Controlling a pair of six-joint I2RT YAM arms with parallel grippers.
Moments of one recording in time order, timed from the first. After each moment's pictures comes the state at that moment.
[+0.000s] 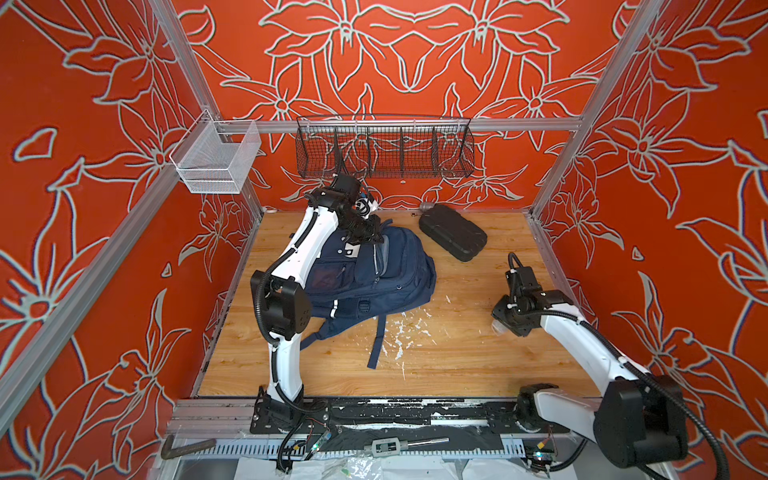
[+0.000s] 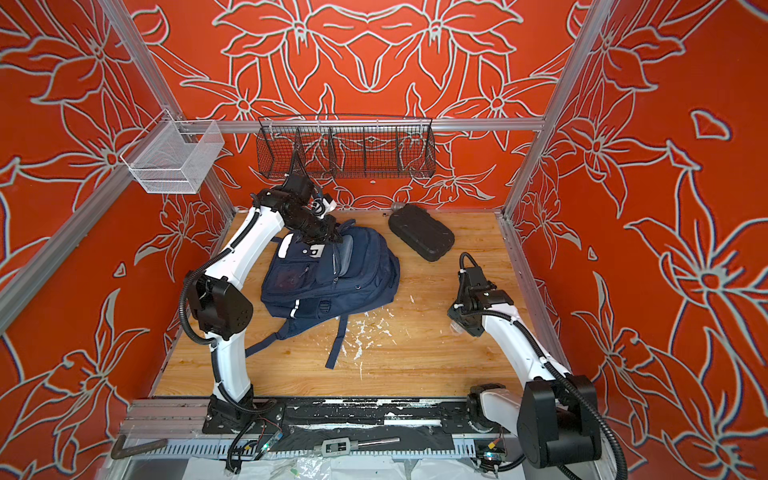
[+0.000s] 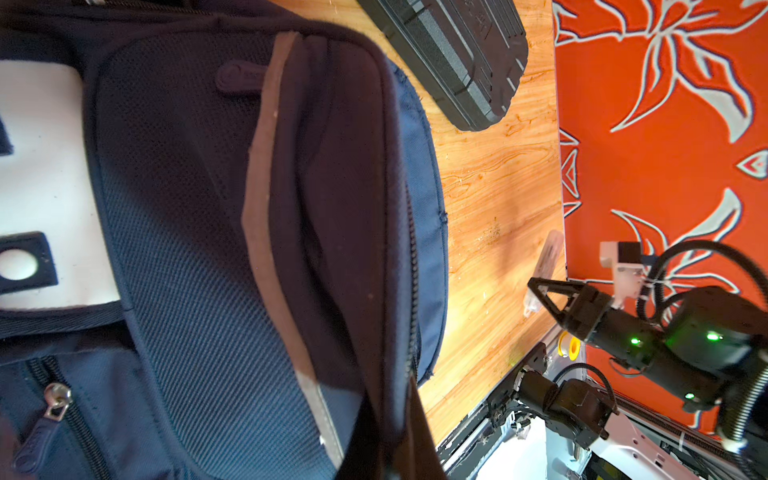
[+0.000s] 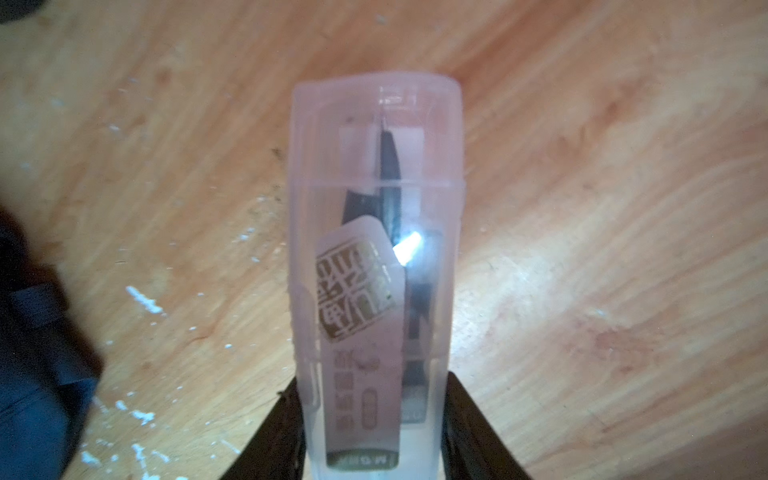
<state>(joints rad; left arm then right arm) -0.26 2.02 2.13 -1.21 0.56 -0.27 0.12 1.18 0.78 -0.81 0.05 0.83</state>
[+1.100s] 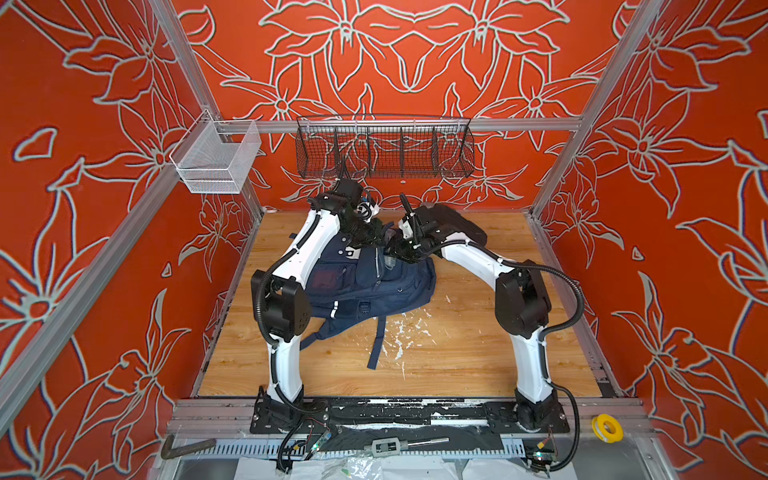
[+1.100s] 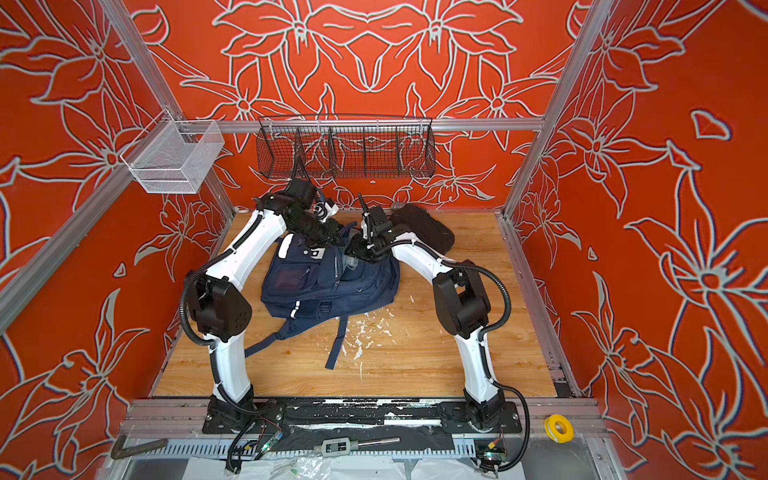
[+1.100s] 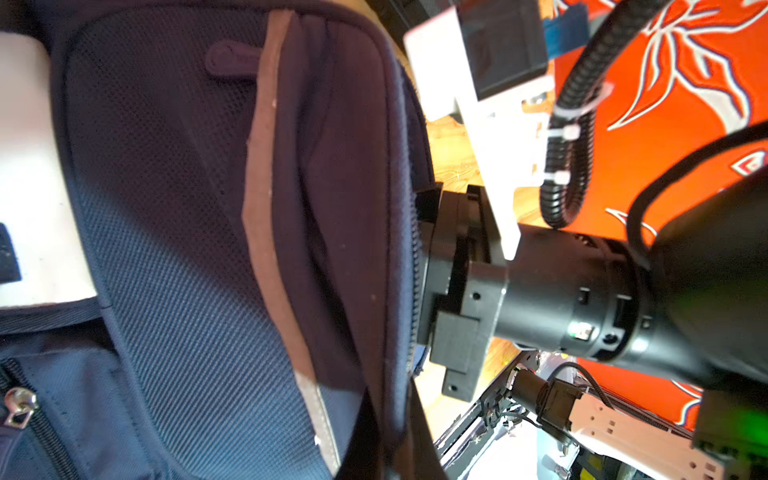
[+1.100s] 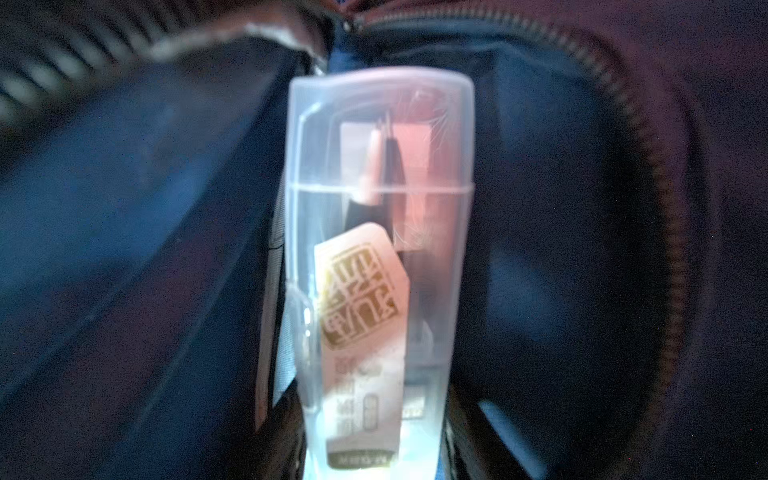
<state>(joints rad) -0.27 2.00 2.06 -1.16 0.57 -0.30 0.55 2.12 1.80 -0.54 -0.37 0.74</state>
